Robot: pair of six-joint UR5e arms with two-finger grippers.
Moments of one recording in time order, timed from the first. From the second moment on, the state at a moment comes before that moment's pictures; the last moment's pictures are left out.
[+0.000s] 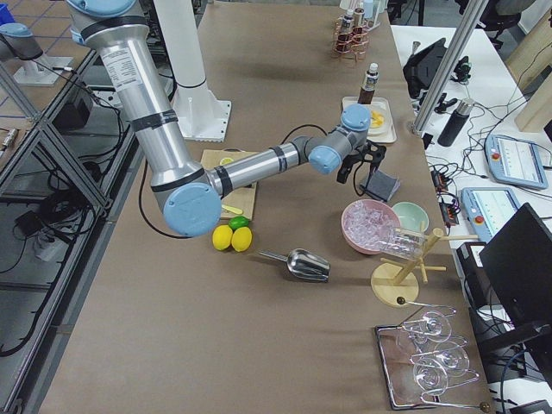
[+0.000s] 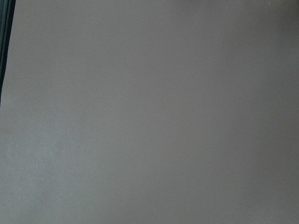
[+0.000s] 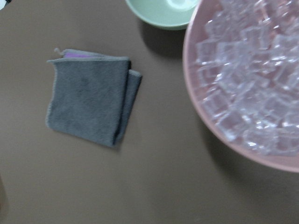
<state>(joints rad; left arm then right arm) -1.70 -1.41 -1.81 -1.18 -2.29 0.05 1.10 -1.21 1.53 -1.13 2.32 1.28</state>
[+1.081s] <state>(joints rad) -1.70 -1.41 -1.80 -1.18 -2.29 0.06 1.28 -1.62 1.69 -1.17 2.35 0.69</state>
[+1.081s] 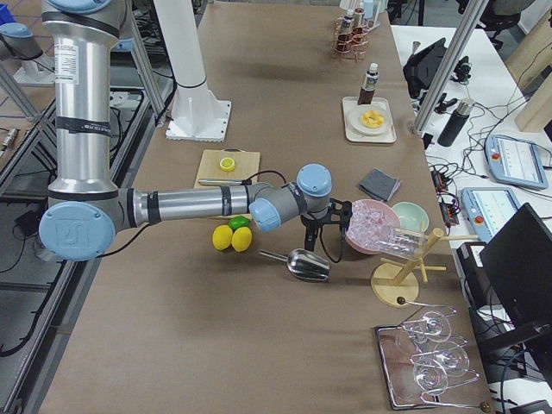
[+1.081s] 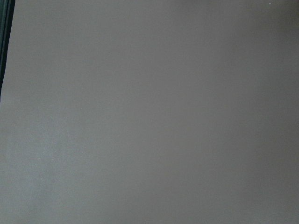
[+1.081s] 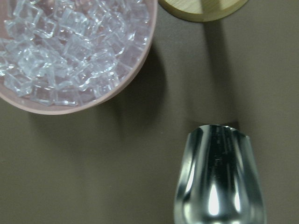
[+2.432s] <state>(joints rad) -1.68 -1.44 -1.81 -1.19 -2.34 0.05 1.51 -1.63 1.62 -1.44 2.32 0.04</state>
